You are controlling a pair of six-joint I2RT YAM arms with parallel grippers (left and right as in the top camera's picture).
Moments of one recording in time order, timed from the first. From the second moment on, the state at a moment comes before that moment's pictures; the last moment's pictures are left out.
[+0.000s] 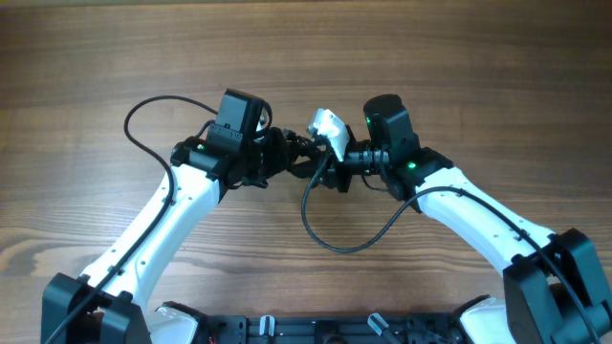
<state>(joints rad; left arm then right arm) -0.39 1.46 1.04 -0.61 0.31 -0.82 0.49 1.57 0.88 0.02 -0.79 -0.26</state>
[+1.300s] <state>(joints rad) -0.38 1.48 1.02 -0.44 0.41 -0.90 0.32 1.64 0.88 -0.08 -0.69 0.17</state>
